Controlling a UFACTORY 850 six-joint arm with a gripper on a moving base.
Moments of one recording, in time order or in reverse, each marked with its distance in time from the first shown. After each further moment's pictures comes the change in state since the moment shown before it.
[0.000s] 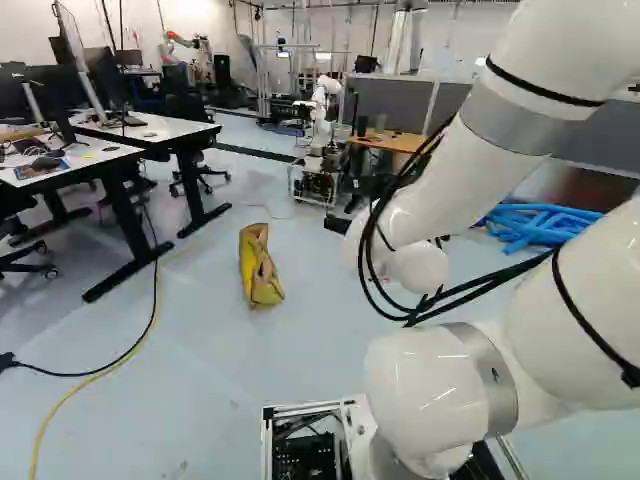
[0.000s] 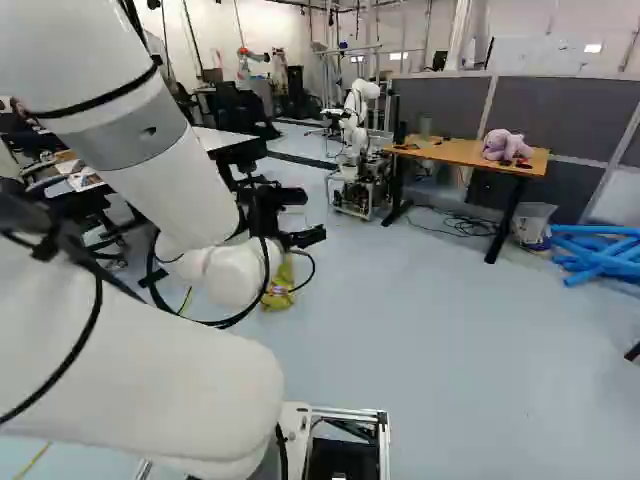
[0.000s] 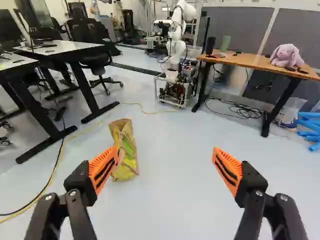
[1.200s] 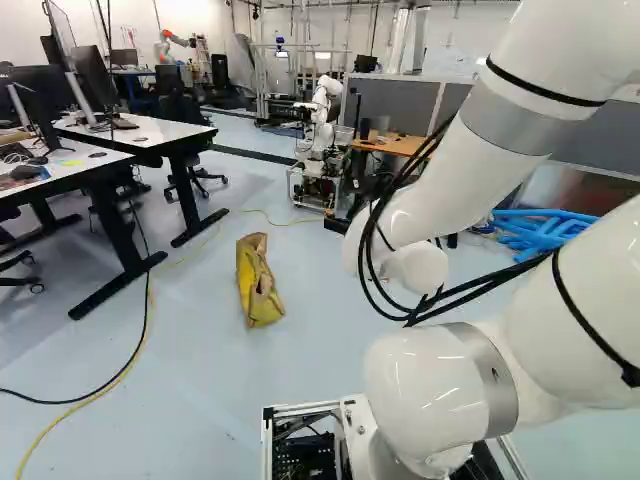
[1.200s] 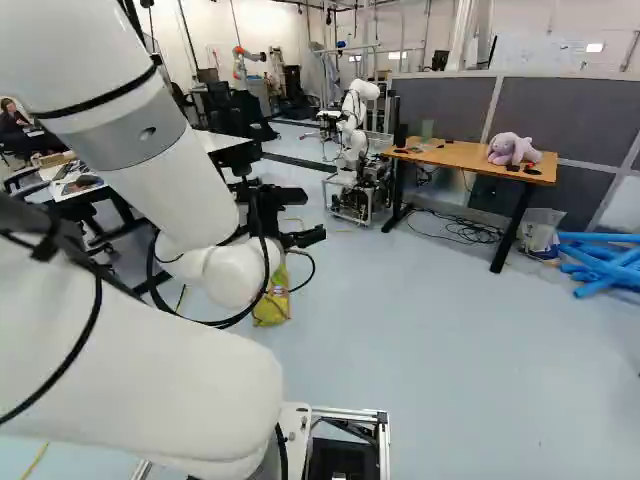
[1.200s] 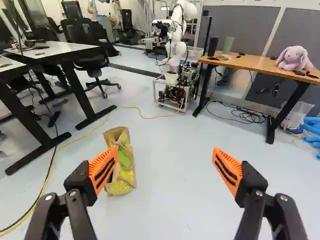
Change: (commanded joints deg) arm 0.0 0.0 0.0 0.0 0.0 0.0
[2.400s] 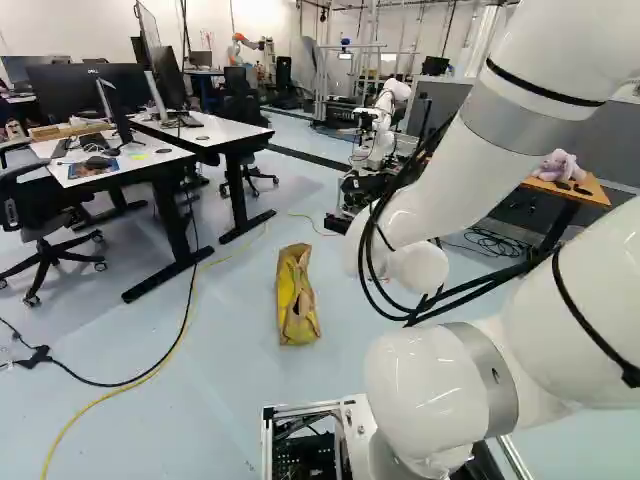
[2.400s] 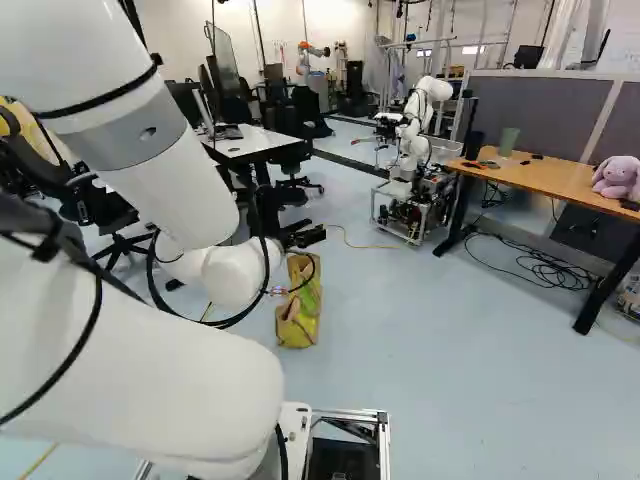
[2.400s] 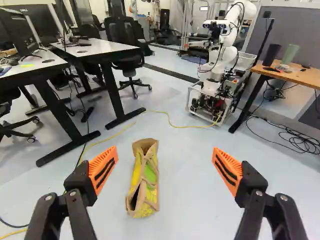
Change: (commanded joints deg) arm 0.0 0.0 0.0 0.0 0.0 0.0
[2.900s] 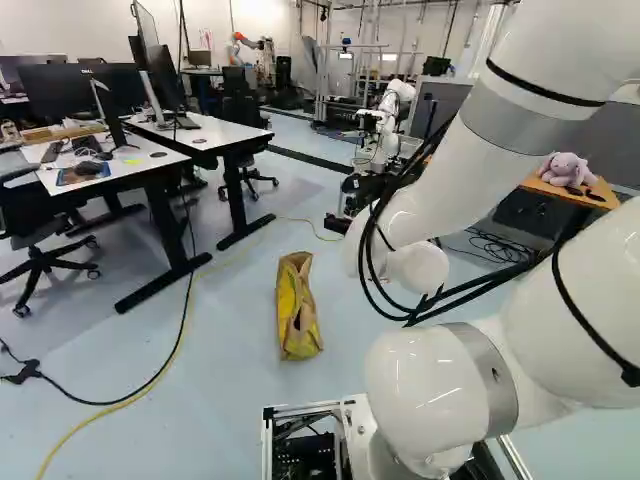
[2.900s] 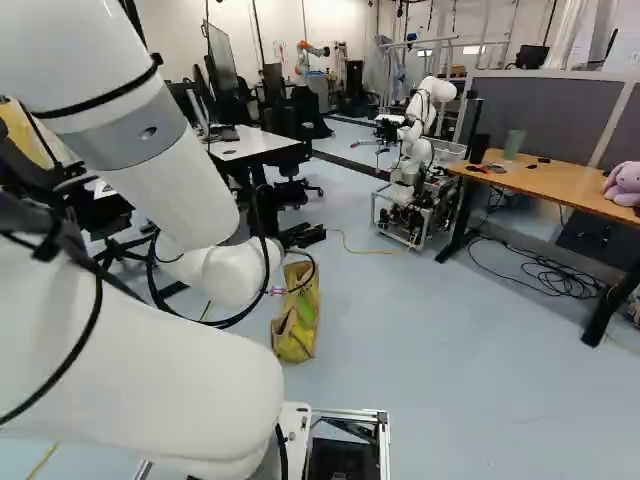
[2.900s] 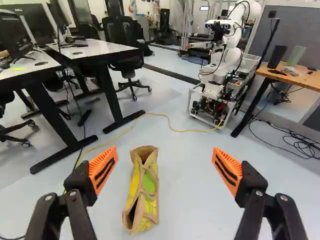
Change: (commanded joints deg) arm 0.0 0.0 0.0 0.0 0.0 0.0
